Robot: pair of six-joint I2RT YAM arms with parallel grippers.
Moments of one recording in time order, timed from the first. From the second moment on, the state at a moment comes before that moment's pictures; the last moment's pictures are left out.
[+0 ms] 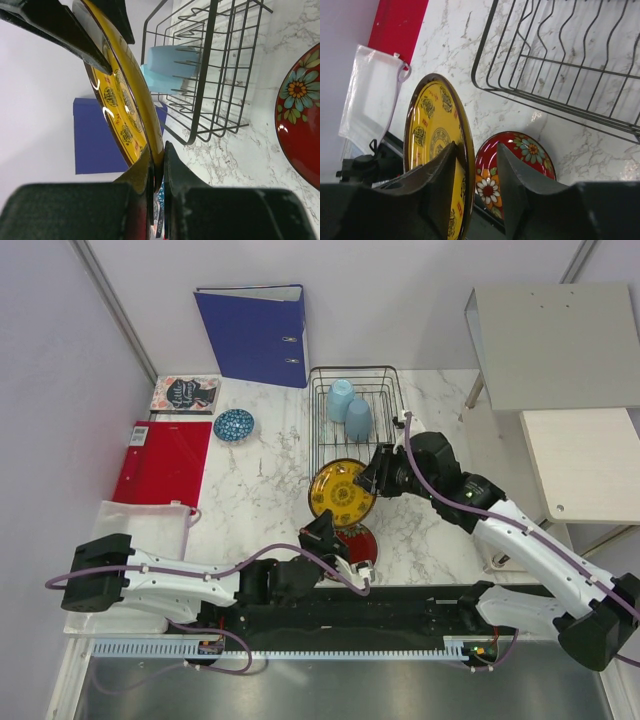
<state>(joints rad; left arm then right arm) -1.51 1.17 0.55 0.40 -0.88 1.10 0.68 1.11 1.03 -0.44 -0.05 0.62</state>
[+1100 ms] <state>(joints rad) -0.41 1.00 0.94 -0.47 -0.26 -0.50 0.67 0.81 0.55 -0.30 -0.16 0.67</state>
